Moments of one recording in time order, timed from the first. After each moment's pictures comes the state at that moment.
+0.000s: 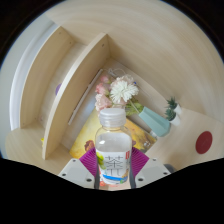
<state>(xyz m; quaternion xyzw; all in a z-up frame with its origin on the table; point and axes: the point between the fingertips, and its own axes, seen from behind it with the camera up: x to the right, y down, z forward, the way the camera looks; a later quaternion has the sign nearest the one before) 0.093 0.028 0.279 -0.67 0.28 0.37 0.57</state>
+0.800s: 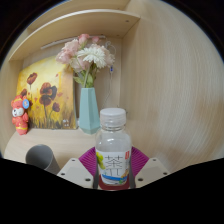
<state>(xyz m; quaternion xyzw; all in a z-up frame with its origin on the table) 0.280 0.037 0.079 -0.82 0.07 -0.06 0.57</state>
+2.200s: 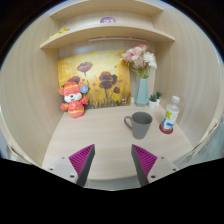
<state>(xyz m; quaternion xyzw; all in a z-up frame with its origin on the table) -0.029 -0.158 0.125 -0.88 0.06 0.00 0.48</state>
